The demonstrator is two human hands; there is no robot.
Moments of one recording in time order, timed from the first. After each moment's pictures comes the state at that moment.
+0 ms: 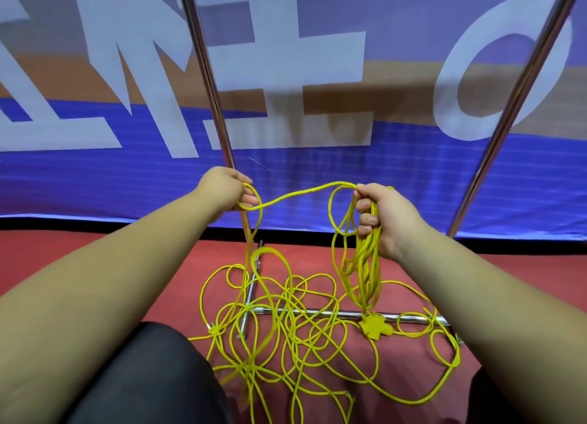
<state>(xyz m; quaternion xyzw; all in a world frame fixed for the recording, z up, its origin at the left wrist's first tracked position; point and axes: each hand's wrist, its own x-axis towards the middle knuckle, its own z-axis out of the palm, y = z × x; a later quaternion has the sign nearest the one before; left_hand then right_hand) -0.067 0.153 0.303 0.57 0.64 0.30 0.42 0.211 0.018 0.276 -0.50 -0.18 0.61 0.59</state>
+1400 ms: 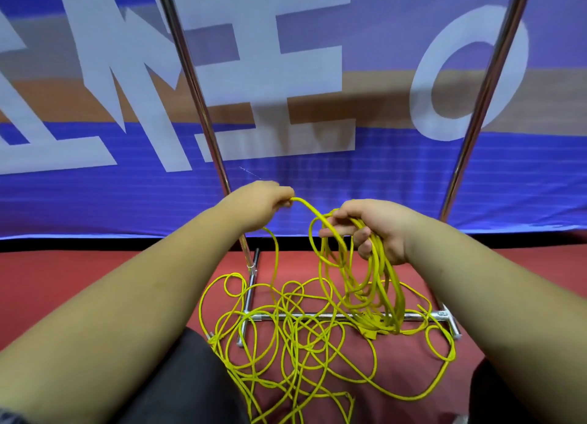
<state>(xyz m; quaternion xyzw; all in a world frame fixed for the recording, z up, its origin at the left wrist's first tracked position) -0.010 0.111 0.316 0.92 0.40 0.00 0.04 0.225 -0.018 0.302 -0.55 -0.28 0.70 0.36</state>
